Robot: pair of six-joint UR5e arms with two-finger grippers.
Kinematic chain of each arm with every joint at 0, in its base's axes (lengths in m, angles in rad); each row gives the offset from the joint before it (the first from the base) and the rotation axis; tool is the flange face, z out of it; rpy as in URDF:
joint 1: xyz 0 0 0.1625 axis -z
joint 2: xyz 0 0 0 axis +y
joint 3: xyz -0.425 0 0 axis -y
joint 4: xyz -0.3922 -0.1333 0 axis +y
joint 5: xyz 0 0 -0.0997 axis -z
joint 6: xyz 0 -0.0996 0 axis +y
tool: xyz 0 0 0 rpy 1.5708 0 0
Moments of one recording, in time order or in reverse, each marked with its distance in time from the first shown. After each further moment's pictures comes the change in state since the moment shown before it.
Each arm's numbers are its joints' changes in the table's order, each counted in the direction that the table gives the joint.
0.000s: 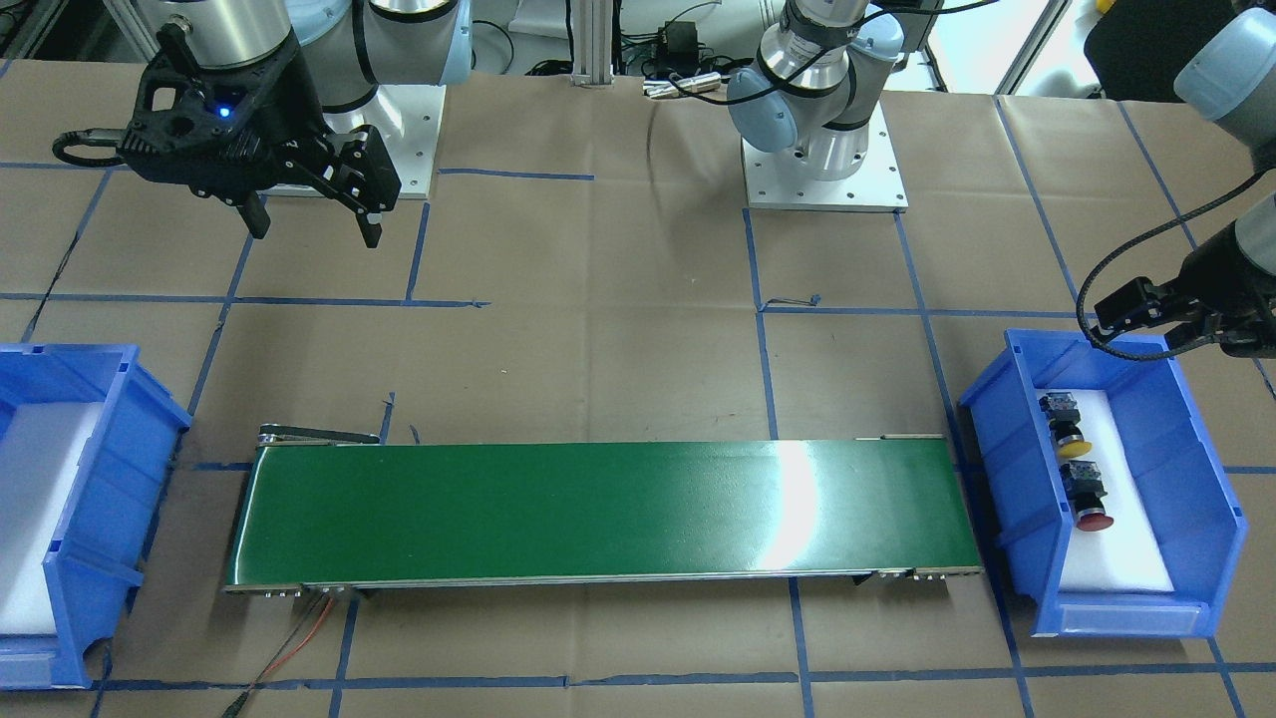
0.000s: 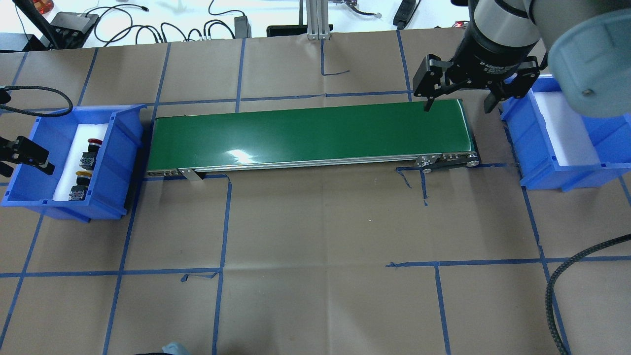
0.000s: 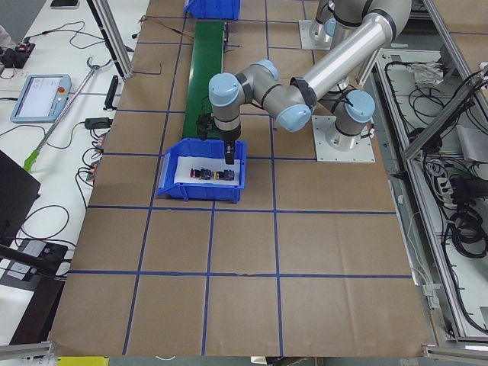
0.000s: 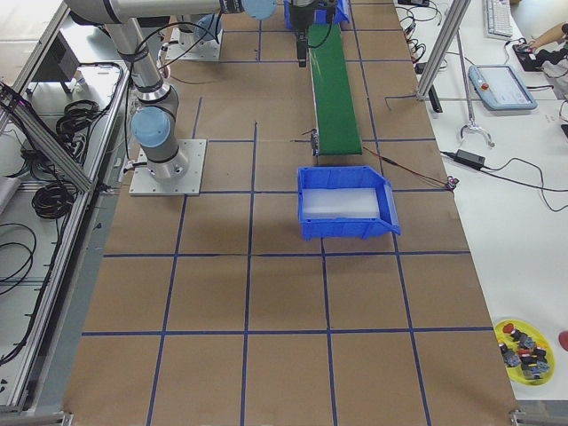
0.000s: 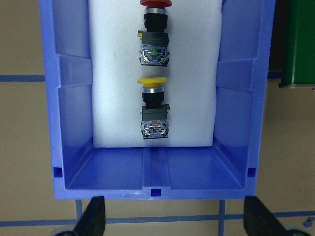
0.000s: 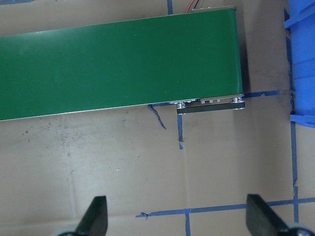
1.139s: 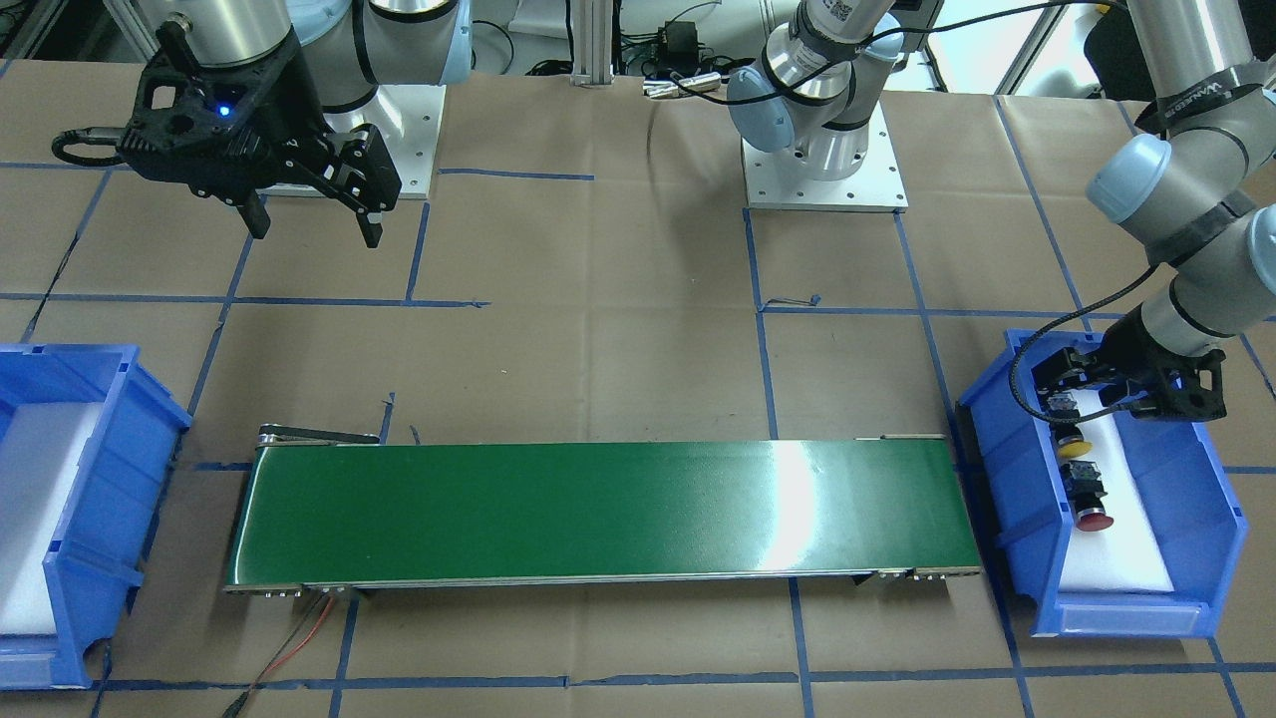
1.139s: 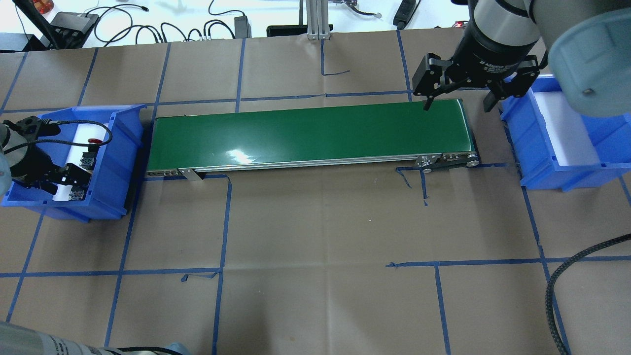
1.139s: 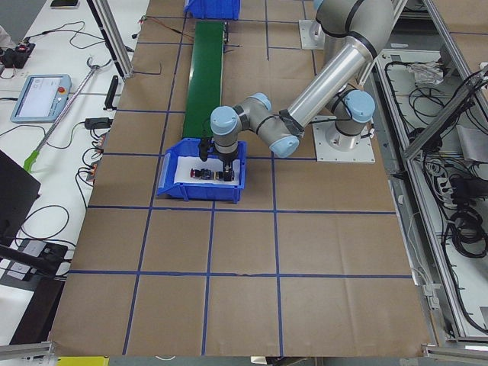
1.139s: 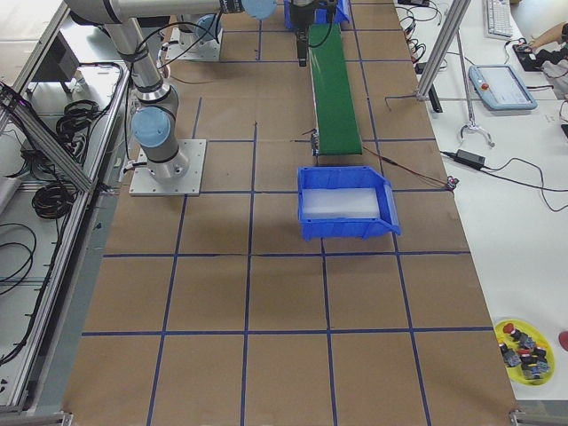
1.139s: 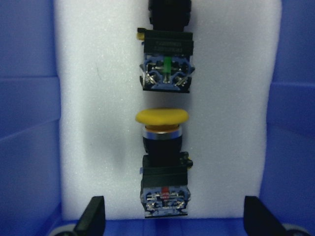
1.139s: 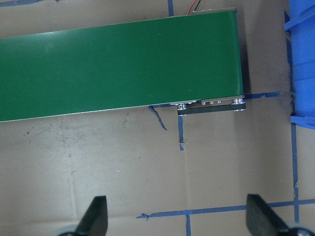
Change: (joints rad) left arm 0.007 0.122 -0.178 -0.322 -0.010 0.000; right arm -0.001 -0.001 -0.002 0.004 0.001 0.000
